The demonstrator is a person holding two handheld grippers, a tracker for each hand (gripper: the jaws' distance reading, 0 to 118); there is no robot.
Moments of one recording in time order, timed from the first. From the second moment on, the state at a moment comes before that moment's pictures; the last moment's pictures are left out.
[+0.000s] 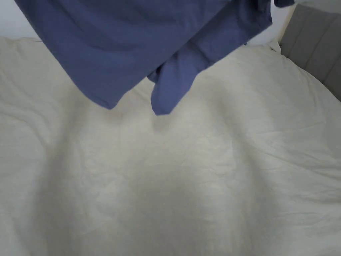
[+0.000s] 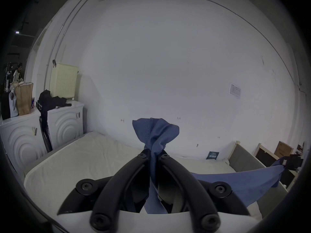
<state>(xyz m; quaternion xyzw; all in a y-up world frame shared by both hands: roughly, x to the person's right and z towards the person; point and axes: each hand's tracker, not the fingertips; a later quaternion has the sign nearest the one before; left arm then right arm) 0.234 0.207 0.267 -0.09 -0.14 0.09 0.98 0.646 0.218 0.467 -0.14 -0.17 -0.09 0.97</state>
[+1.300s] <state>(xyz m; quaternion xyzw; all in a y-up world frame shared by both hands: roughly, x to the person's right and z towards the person) 0.144 -0.241 0.477 -0.44 -0.06 0.11 0.89 0.610 -0.211 0.675 -0.41 -0.18 -0.21 0.87</state>
